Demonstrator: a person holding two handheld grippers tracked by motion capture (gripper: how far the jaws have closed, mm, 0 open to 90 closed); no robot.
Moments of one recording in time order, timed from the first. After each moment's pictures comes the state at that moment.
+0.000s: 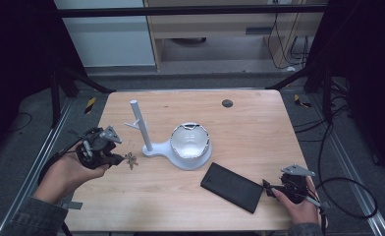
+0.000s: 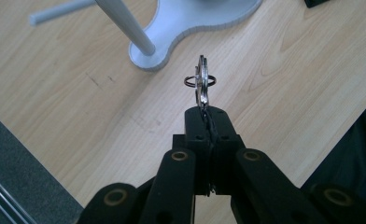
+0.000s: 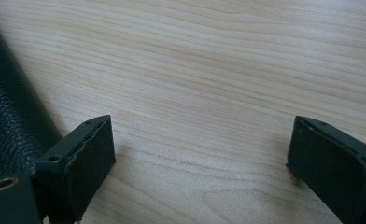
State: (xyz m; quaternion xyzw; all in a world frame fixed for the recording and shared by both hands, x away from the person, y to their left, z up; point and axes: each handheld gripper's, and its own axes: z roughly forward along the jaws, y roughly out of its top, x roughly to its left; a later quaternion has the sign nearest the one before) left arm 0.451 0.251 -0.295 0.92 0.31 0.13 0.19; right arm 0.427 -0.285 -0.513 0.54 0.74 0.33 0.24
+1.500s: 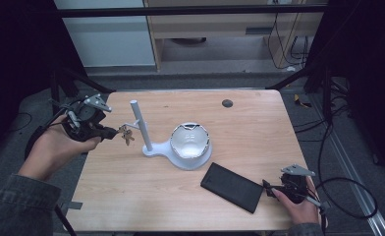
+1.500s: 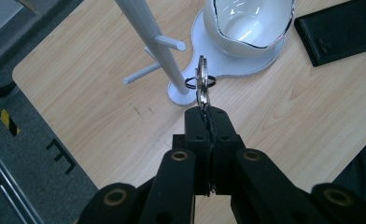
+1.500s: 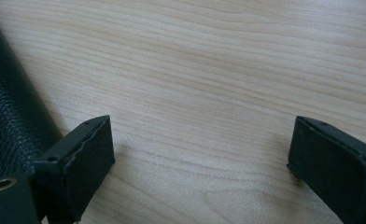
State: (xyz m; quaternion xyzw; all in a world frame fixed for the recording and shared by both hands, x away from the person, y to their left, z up) left arm 0.471 0.253 -0.230 0.90 0.33 0.17 0.21; right arm 0.428 -0.285 -0.513 0.53 0.74 0.33 0.24
